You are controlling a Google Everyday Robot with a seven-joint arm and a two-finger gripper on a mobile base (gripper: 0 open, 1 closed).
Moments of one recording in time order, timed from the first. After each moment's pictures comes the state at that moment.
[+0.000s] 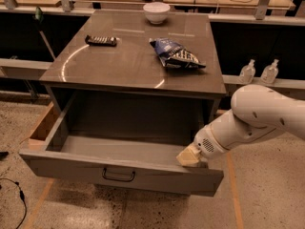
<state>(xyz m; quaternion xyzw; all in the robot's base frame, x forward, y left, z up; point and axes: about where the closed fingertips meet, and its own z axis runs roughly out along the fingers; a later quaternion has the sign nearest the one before) 0.461 -0.099 0.695 -0.35 0.89 0.25 0.14</state>
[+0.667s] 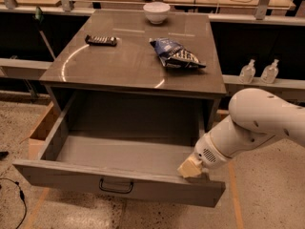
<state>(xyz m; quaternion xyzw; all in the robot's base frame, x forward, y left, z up) 0.423 -0.099 0.696 -0.37 0.89 0.23 0.11</state>
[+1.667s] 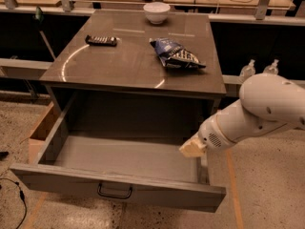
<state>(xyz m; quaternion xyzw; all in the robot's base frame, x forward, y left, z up) 0.461 -0.106 0.736 -0.40 0.87 0.21 0.19</state>
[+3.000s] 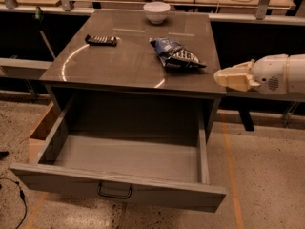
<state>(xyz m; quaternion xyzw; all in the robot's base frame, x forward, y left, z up) 0.582 -0.197 0.892 -0.40 0.74 0.27 0.47</state>
